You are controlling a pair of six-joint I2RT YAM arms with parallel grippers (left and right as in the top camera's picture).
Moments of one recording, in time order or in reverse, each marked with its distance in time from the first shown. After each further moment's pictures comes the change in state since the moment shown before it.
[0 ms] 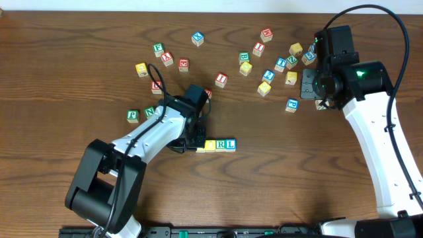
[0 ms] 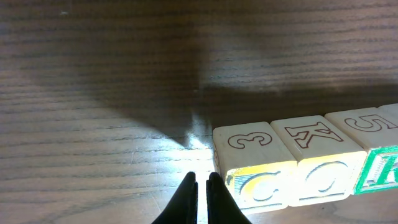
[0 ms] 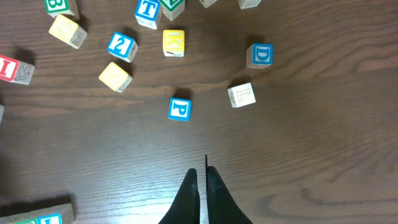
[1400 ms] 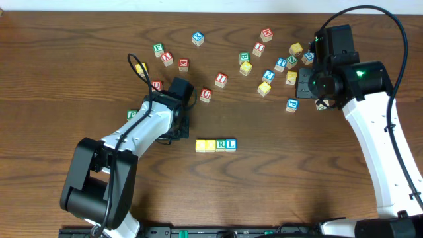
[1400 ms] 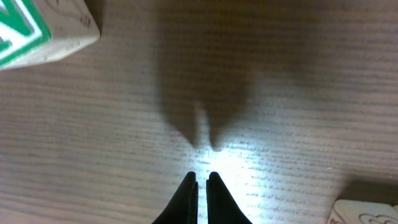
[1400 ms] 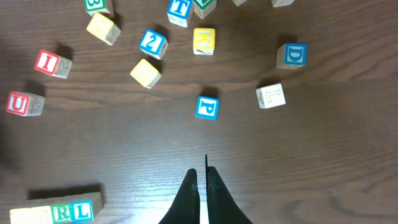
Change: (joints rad) left arm 0.108 0.000 0.000 0.043 -0.241 0.031; right arm 0.001 0.000 0.000 0.022 -0.107 0.000
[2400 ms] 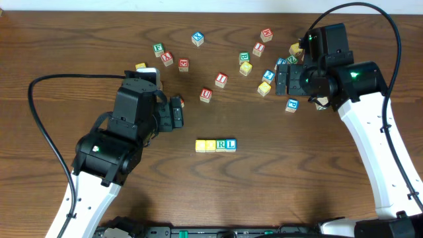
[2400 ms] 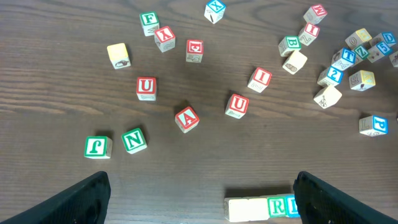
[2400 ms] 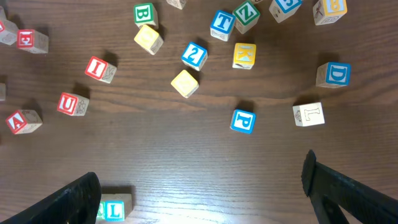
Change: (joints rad) left arm 0.000 -0.677 0.057 -0.012 -0.006 0.037; right arm 0.037 0.001 0.000 0.066 -0.081 -0.001
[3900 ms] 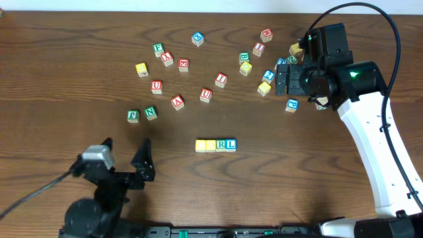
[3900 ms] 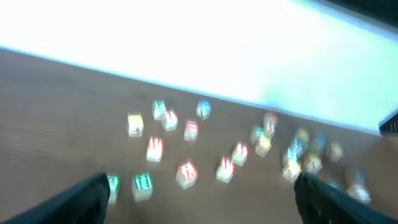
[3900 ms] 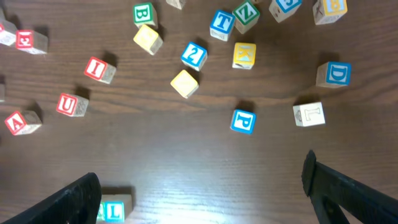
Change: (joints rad) left arm 0.112 -0.980 -0.618 0.296 0.012 0.000; right arm 0.000 0.003 -0.002 0.002 0.000 0.000
